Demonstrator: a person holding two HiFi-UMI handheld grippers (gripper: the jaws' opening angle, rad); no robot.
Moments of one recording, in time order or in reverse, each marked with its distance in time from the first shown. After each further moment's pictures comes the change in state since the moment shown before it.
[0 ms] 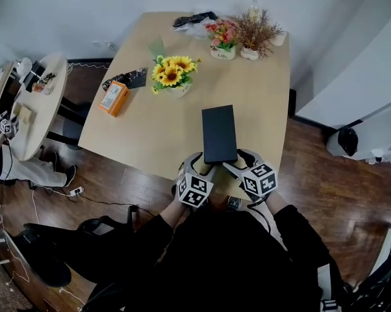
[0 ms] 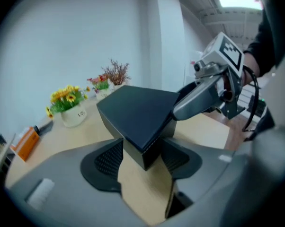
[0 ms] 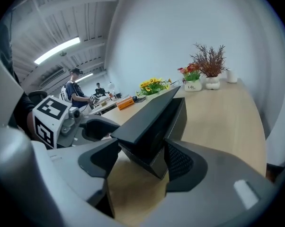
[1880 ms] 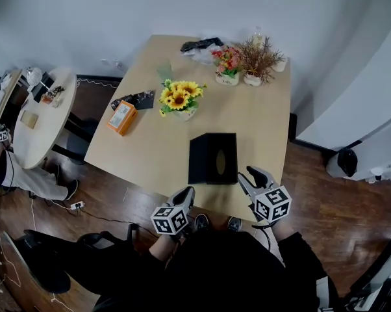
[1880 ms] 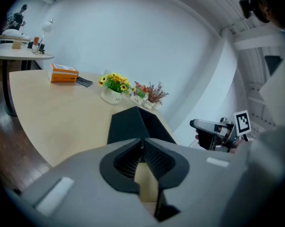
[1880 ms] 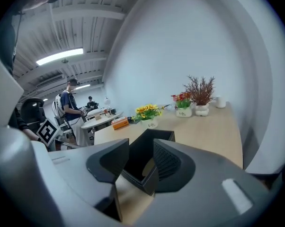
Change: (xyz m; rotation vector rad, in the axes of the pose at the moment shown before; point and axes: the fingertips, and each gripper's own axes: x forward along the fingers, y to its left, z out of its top) left arm -0.085 0.041 -0.021 -0.804 -0.227 0.024; right arm -0.062 0.000 0.073 -0.039 -0.231 -0.101
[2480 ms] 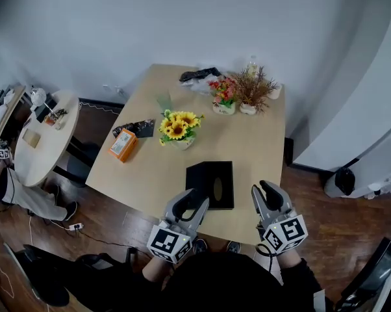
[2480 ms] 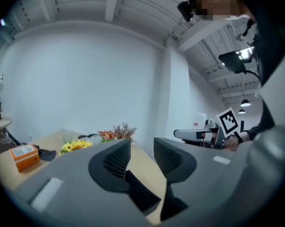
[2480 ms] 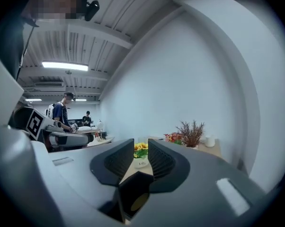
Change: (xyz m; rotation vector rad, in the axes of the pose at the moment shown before) left arm -0.045 -0.154 0.157 0.509 -0.323 -0.221; right arm -0.079 0.015 0.140 -0.109 -0.335 -0.116
